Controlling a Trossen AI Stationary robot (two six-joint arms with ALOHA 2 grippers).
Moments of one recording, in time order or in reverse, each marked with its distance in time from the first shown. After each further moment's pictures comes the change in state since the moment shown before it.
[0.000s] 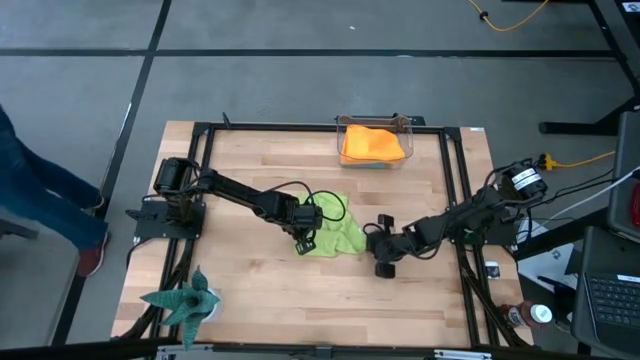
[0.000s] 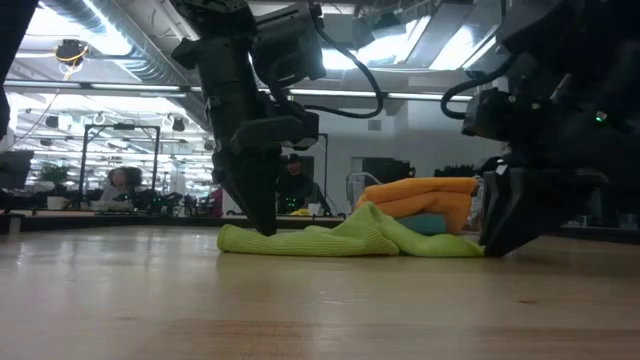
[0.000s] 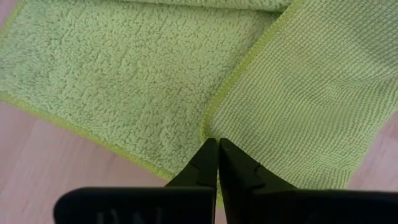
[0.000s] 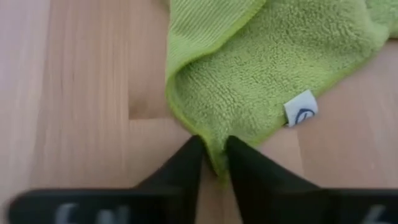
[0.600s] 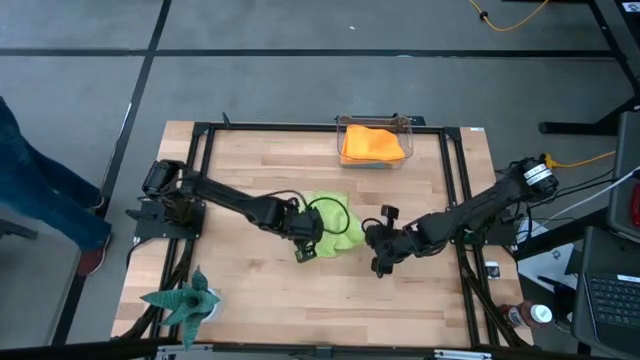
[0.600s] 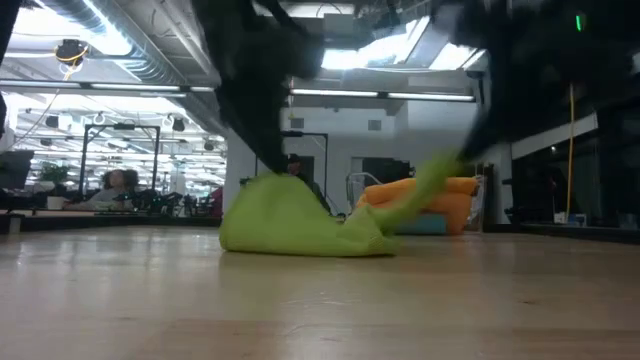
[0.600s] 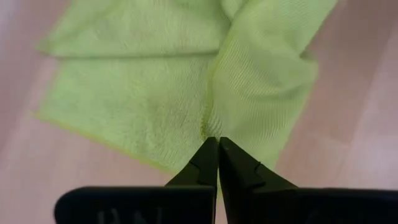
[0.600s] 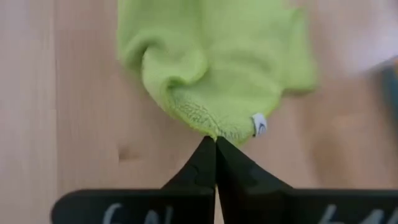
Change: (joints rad) left arm -0.112 -0.067 0.144 -0.176 -0.120 0.001; right arm 0.054 -0.142 0.257 -0.393 0.169 0.081
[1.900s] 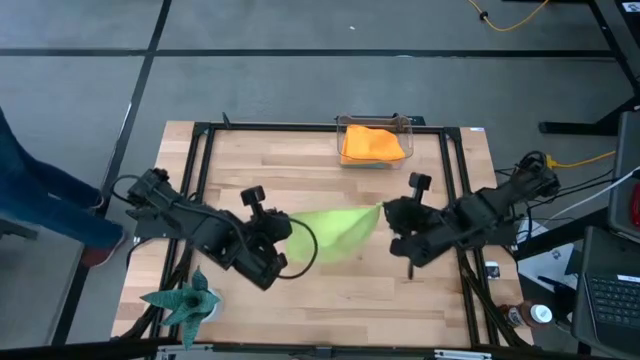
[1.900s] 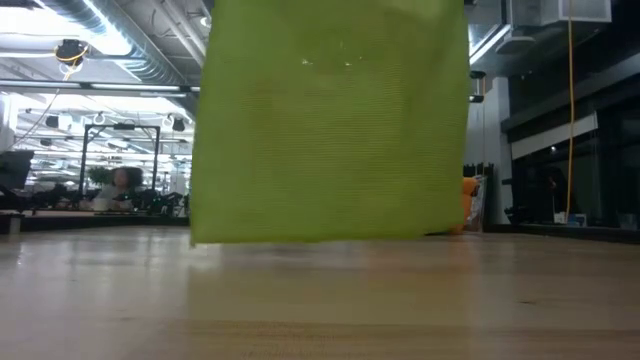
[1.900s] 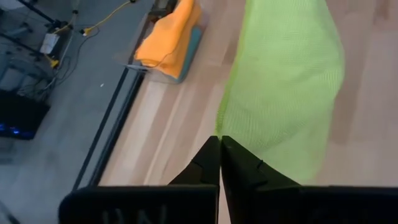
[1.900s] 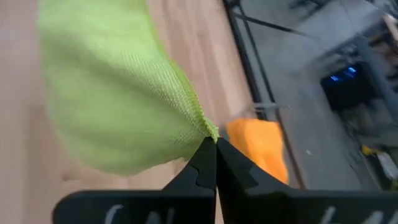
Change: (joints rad) left arm -0.367 -0.040 0.725 -0.899 -0.615 -0.169; right arm 0.117 -0.005 0.826 -0.926 0.336 0.005
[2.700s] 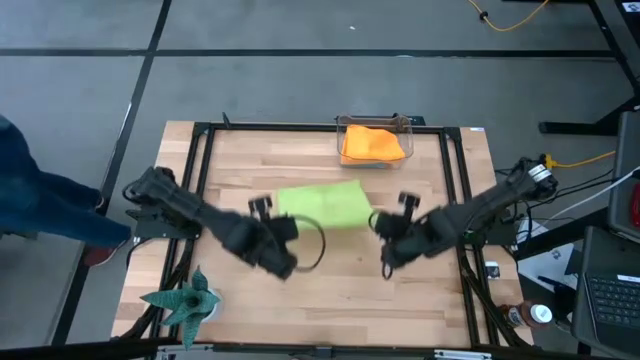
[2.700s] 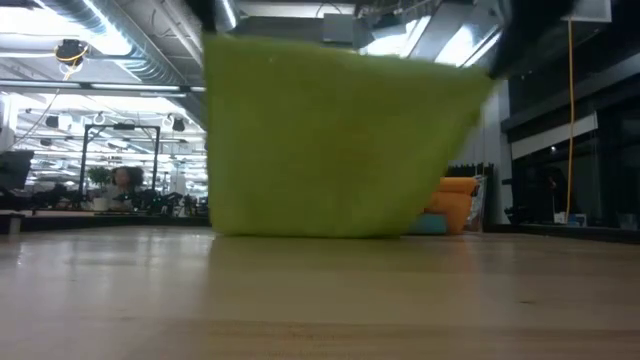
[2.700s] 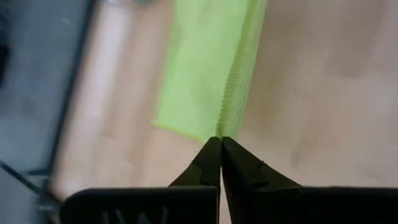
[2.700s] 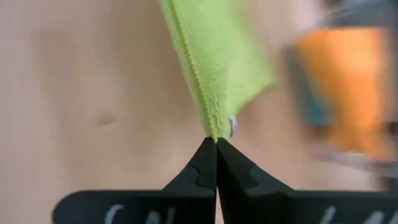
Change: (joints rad) left arm 0.095 0.001 -0.242 0.083 0.258 -0.013; right arm -0.070 0.012 -0.332 0.137 -0.249 0.207
